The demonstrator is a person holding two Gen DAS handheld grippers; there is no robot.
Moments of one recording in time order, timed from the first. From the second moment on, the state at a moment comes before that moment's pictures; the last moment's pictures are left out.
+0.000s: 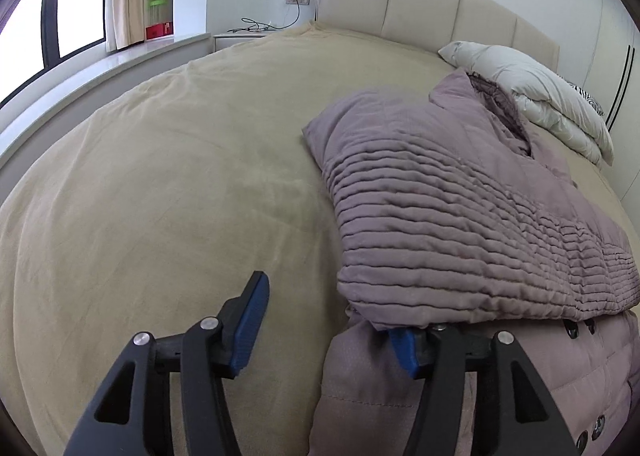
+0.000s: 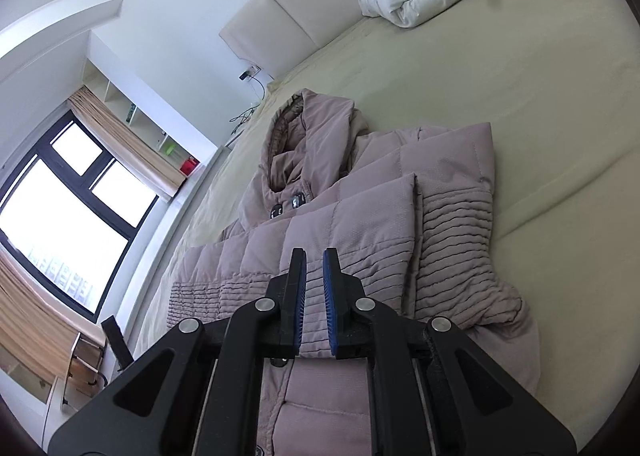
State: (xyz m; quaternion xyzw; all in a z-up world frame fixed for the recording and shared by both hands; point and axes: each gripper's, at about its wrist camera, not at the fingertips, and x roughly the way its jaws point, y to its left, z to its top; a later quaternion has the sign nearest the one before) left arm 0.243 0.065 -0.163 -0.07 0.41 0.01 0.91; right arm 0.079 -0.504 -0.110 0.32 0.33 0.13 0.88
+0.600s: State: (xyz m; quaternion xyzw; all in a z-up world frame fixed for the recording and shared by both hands) left arm 0.231 0.021 -0.089 0.07 0.32 -0.03 0.94; right arm 0.091 -0.485 -0.120 0.34 0.37 0.14 0.86
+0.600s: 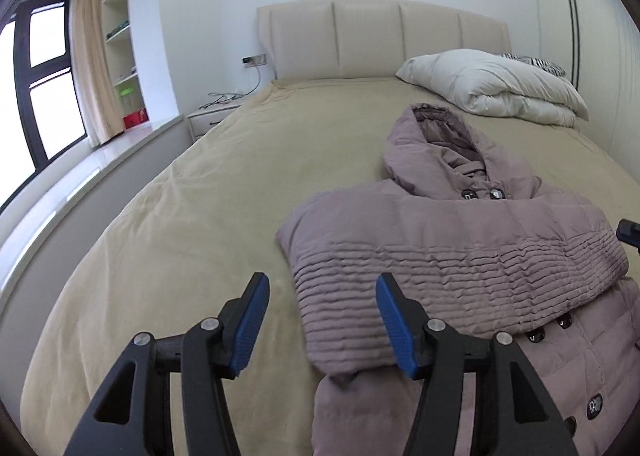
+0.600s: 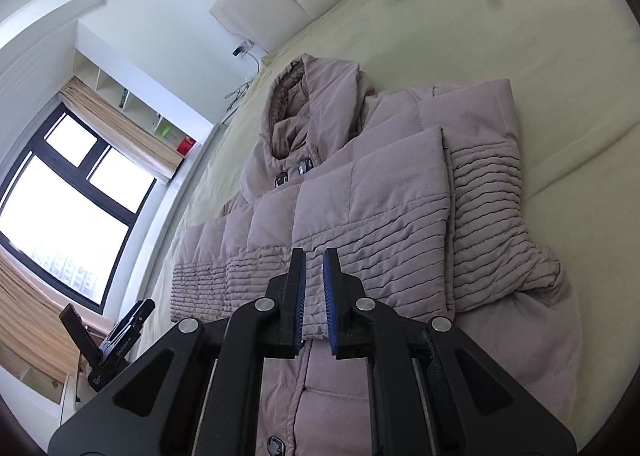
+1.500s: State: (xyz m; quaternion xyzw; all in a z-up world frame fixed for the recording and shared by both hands) left arm 0.261 -0.027 -0.139 0.11 0.39 -0.06 0.91; right arm 0.062 -0.440 -0.129 -0.01 0.28 0.04 0.96
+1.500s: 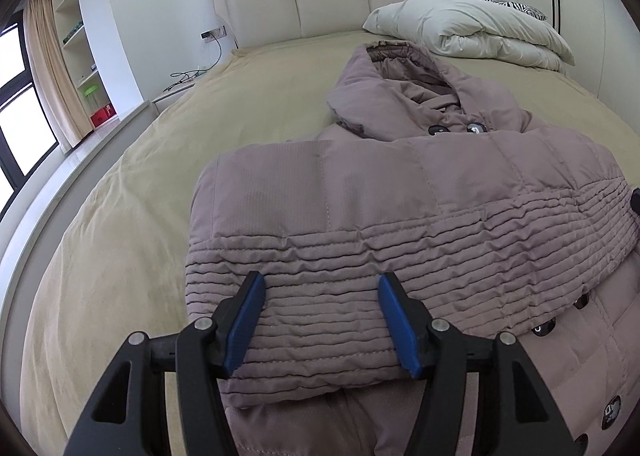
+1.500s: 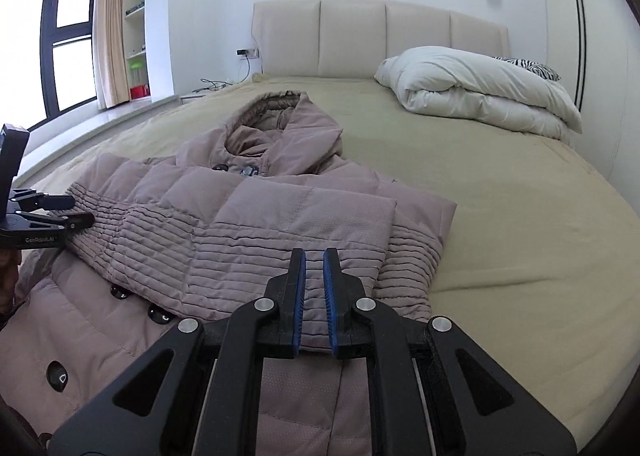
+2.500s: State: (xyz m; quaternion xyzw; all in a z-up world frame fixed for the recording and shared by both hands) left arm 0.255 -0.015 -0.135 0.07 0.39 -0.07 0.92; right arm 0.080 -0.461 -0.086 0.13 0.31 0.06 0.94
